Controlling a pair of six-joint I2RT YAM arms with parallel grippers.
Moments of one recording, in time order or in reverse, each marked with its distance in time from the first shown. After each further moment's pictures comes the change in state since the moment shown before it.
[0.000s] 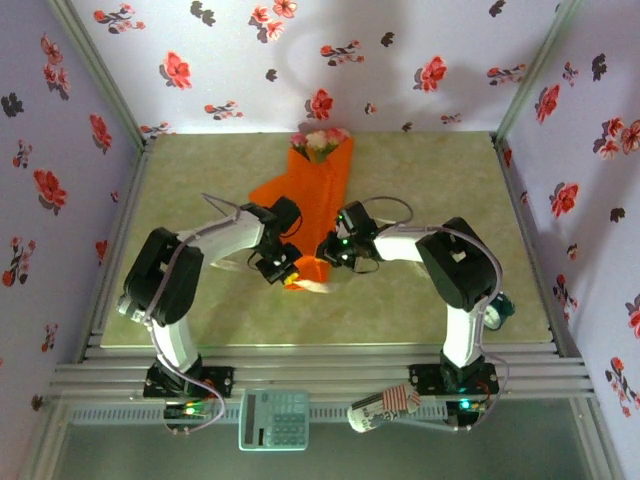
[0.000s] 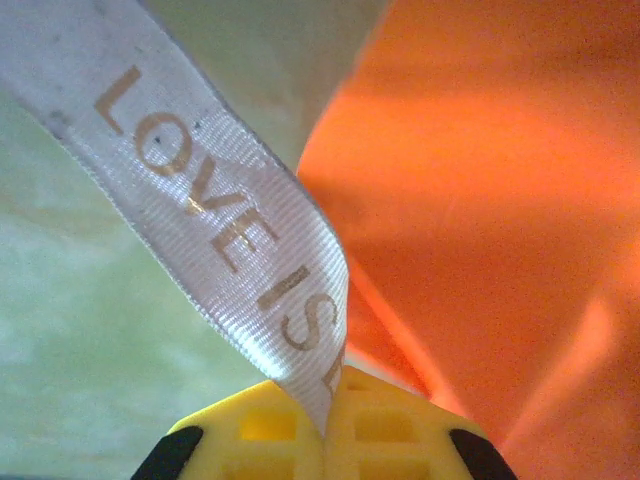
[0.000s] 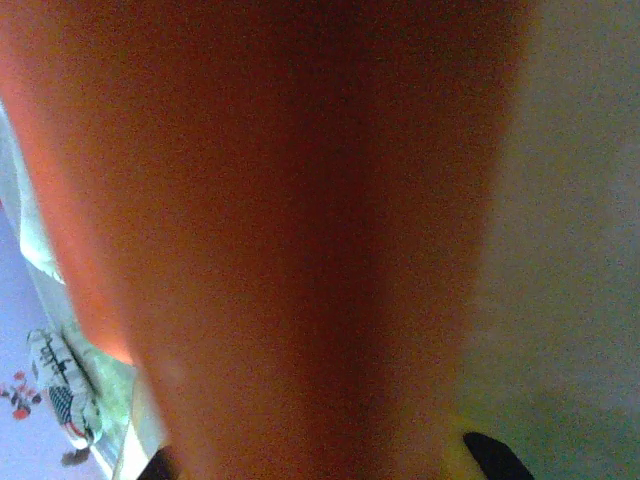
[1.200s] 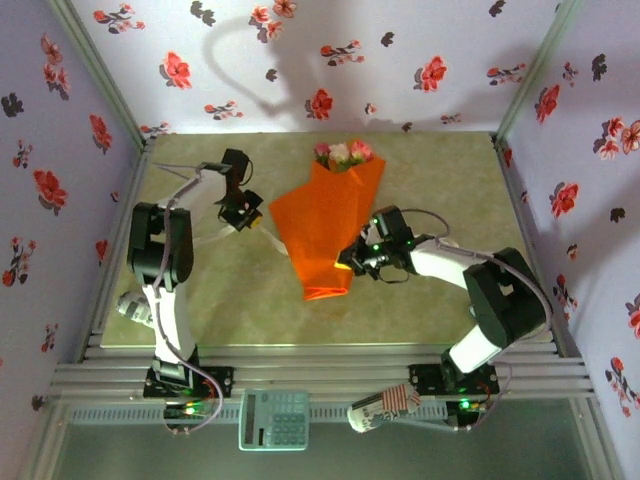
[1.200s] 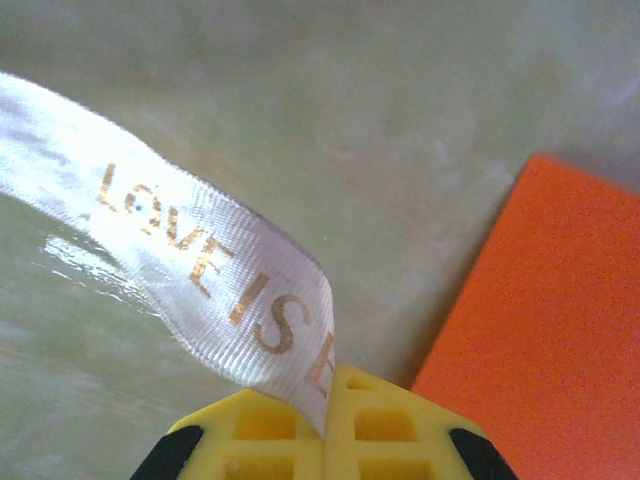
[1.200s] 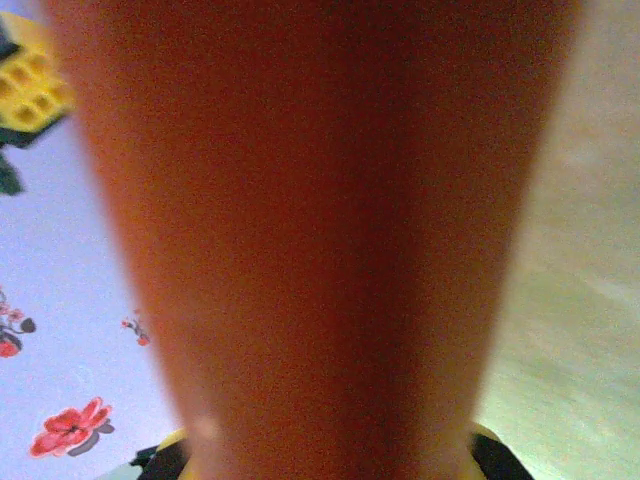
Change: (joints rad) left arm 0.396 0.240 0.348 0.045 -0.107 0.150; right arm -0.113 -0.338 -0.268 -0.065 -0.211 0.108
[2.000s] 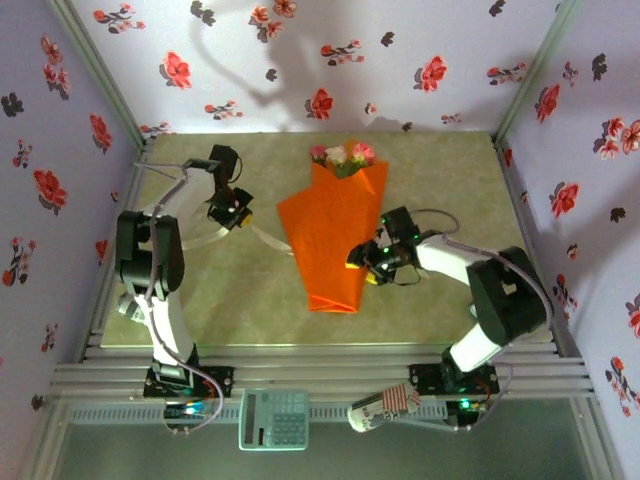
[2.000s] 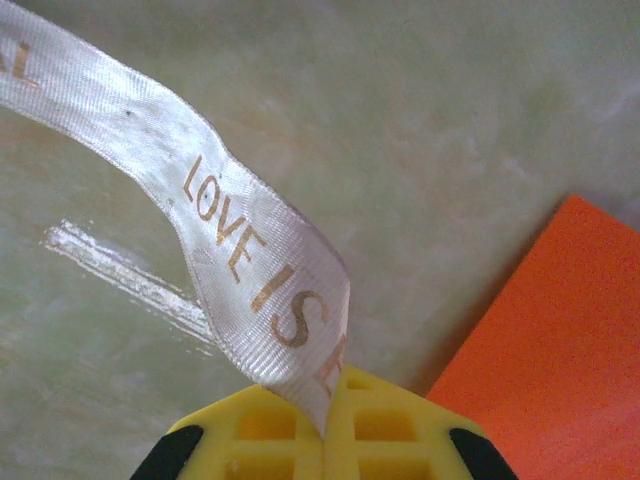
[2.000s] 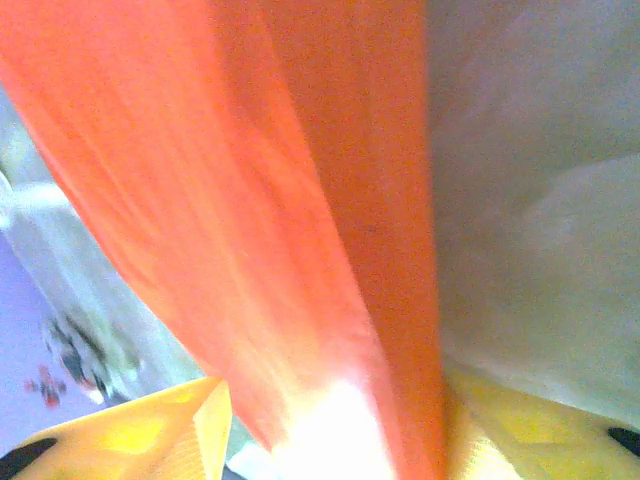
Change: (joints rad) left arm 0.038 -0.106 -0.025 -0.087 -0.018 -0.026; right arm -0.096 -0.027 0.065 -0.277 0.158 -0.151
